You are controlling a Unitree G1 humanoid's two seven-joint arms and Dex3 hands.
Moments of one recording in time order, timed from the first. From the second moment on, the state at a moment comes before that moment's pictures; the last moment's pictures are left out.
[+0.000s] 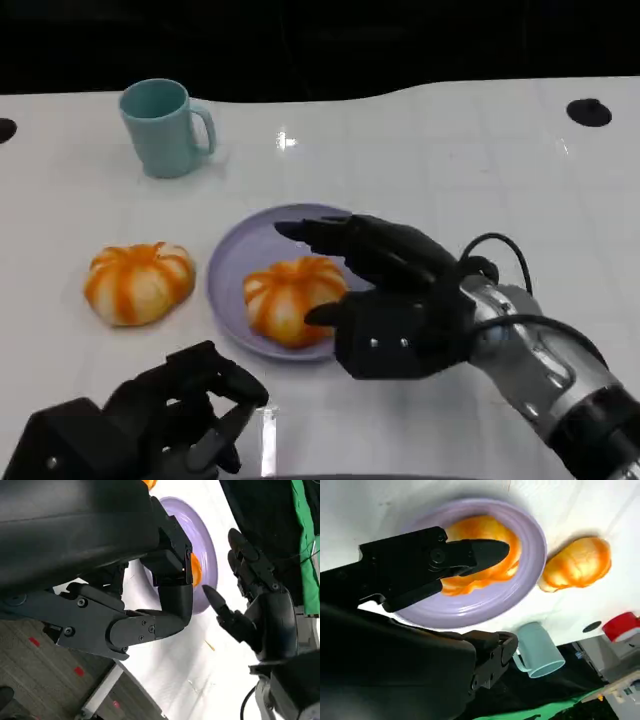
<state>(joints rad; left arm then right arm) 0.31 0.16 -0.07 -0.39 -0.08 0.22 -0.25 -0.59 -0.06 0.46 0.54 -0.54 -0.20 0.14</state>
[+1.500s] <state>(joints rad) 0.30 0.14 -0.08 -0.40 -0.07 0.24 -0.24 0.15 -0.35 0.11 -0.20 -0.31 -0.37 0.20</state>
